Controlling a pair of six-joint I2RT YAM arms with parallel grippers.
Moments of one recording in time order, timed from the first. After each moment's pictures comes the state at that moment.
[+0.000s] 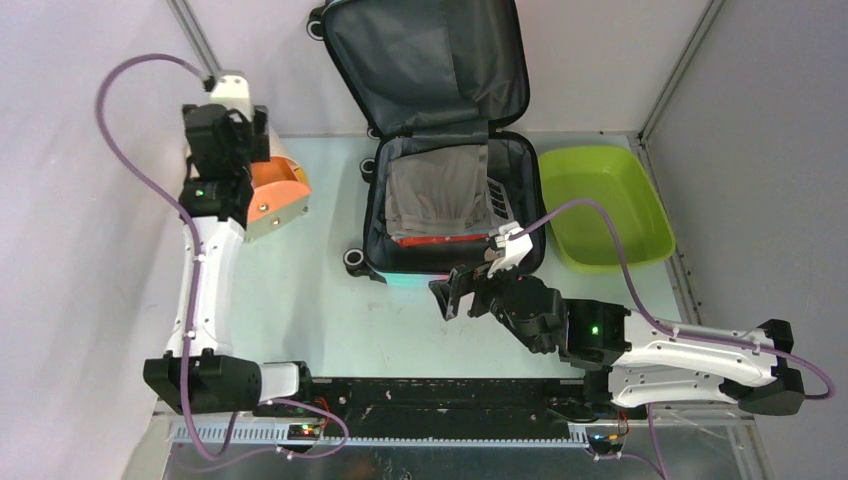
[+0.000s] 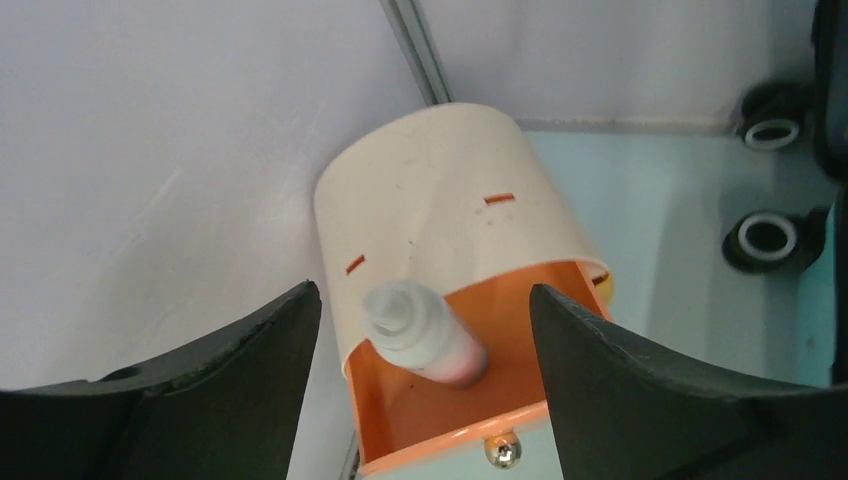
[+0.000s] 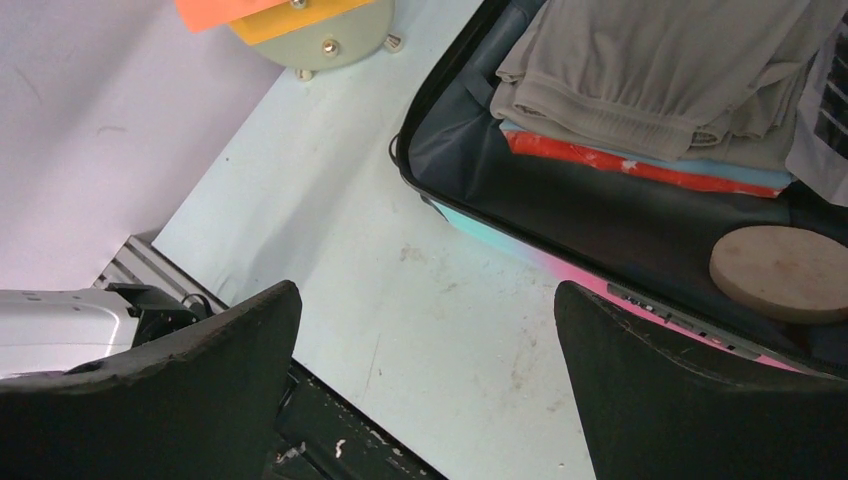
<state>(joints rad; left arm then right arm) 0.05 1.26 1.42 -0.37 -0.30 0.29 1.38 0.97 0.94 -0.25 0.69 0.57</state>
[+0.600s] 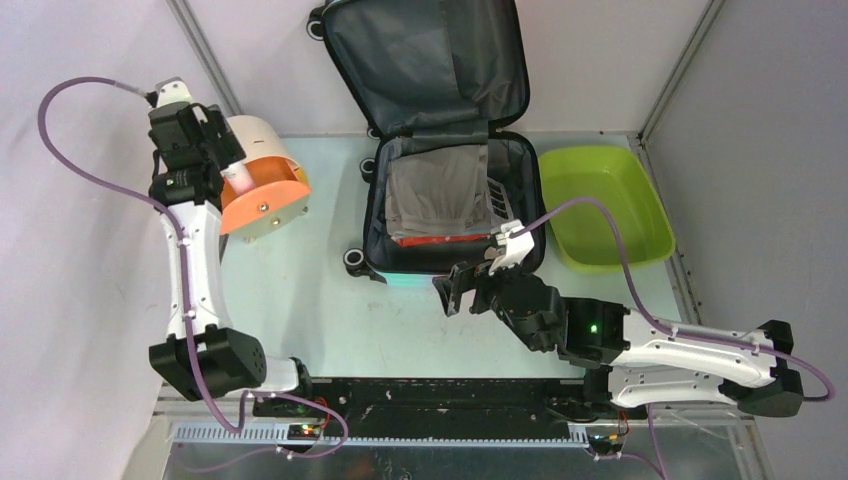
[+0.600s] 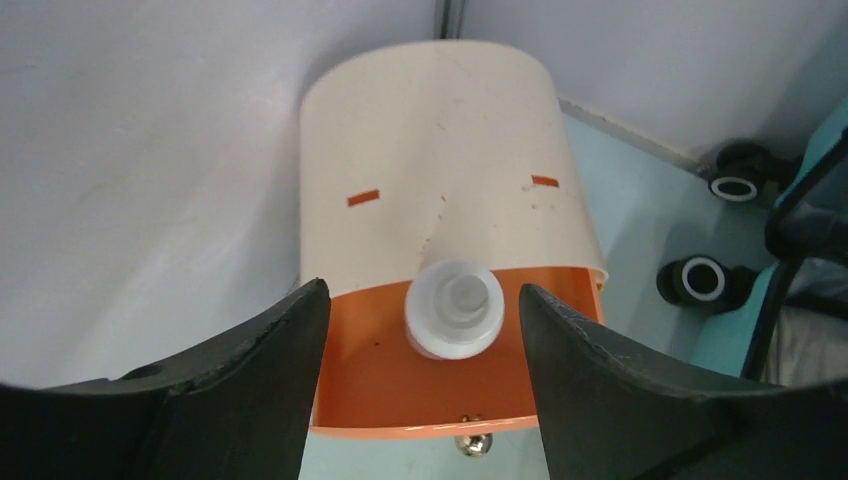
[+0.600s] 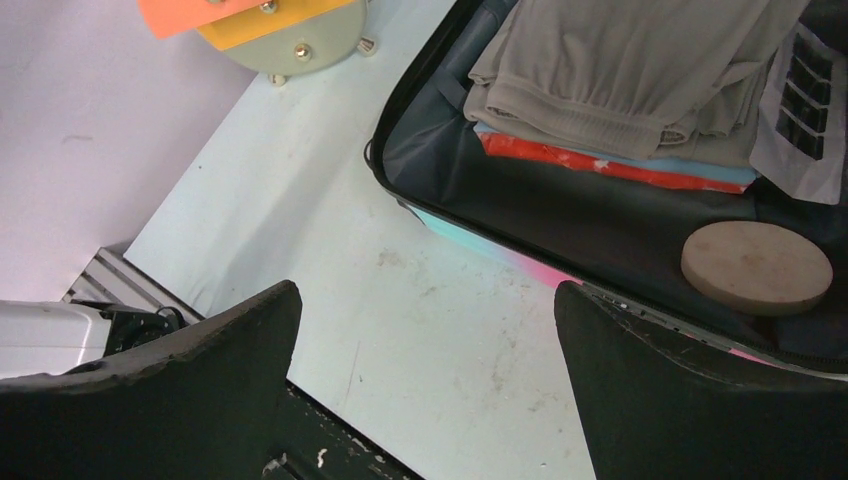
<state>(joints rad) 0.27 1.36 1.59 -0.59 -0.20 -0.12 1.36 0.97 0.94 -0.28 0.72 0.57</state>
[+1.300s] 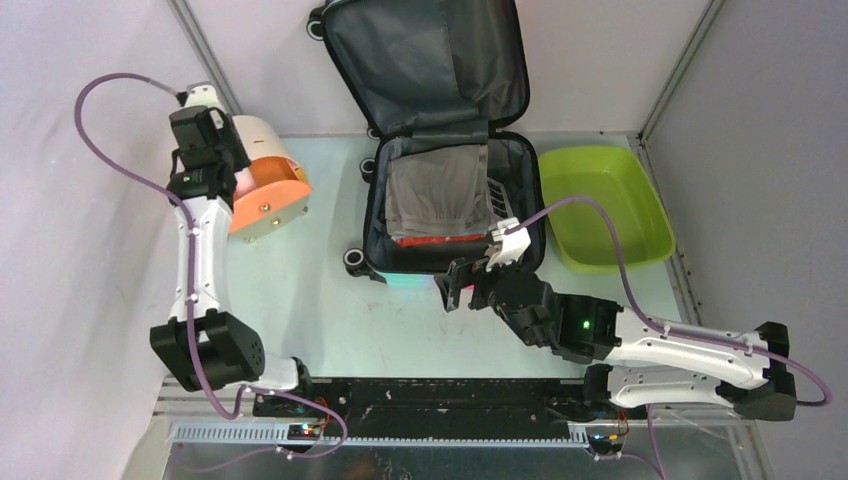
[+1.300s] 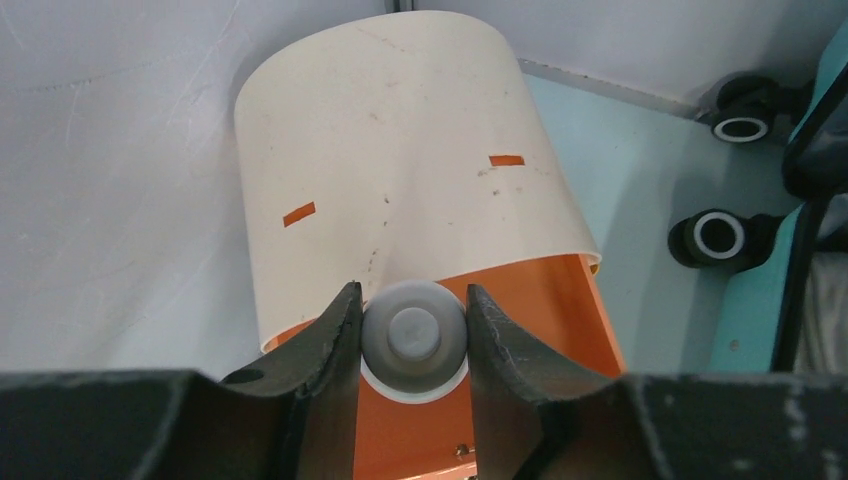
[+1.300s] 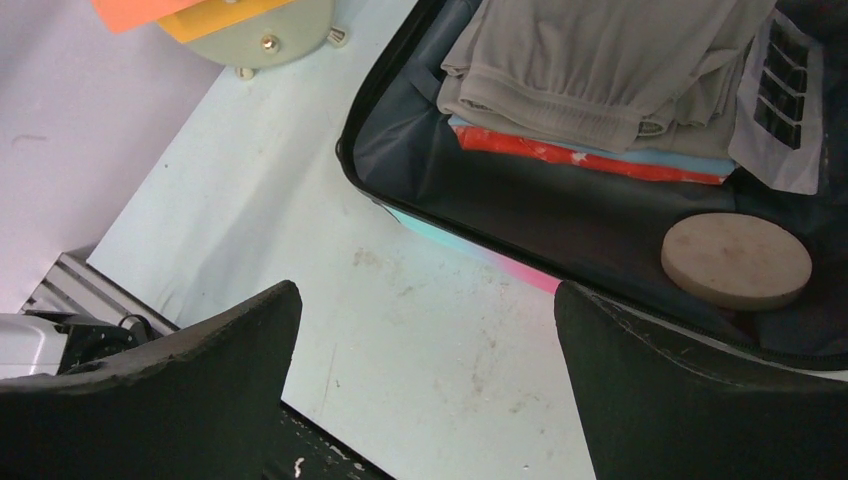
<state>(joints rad) 0.24 1.41 1.50 -0.48 -0.10 -0.04 1.31 1.00 0.93 -0.27 0.70 0.57</state>
